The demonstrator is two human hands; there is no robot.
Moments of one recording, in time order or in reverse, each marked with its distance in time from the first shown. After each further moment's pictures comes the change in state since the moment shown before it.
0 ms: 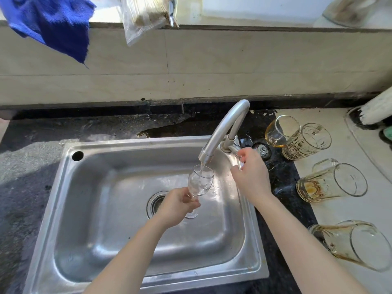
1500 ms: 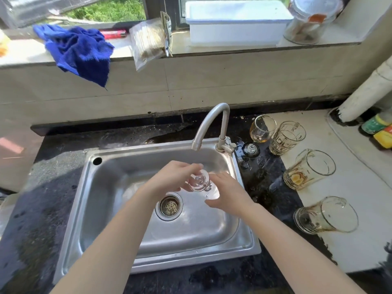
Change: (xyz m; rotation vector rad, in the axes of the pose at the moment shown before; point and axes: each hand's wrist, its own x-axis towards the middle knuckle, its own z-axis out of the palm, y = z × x) left_hand -0.083 0.111 -0.031 0.090 0.014 -0.056; right_hand -0.063 0.018 0.018 -0.162 -0.360 -0.447
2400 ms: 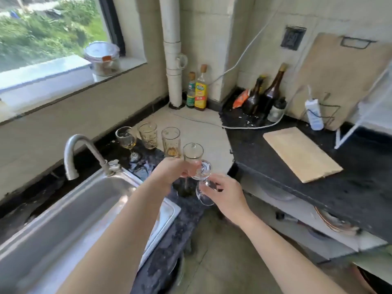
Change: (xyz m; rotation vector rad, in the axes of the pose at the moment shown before) left_hand -0.122 0.074 0.173 0.180 -0.483 0.291; right_hand -0.279 -0.063 -0.022 0.583 1.007 0.677
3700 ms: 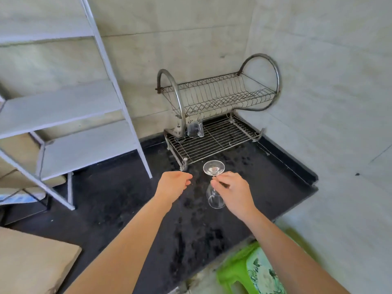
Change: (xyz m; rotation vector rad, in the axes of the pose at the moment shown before) left_hand 0.001 0.149 0.852 0.479 -0.749 0.283; right_hand -0.193 0.343 -0.676 -0.313 1.007 0.505
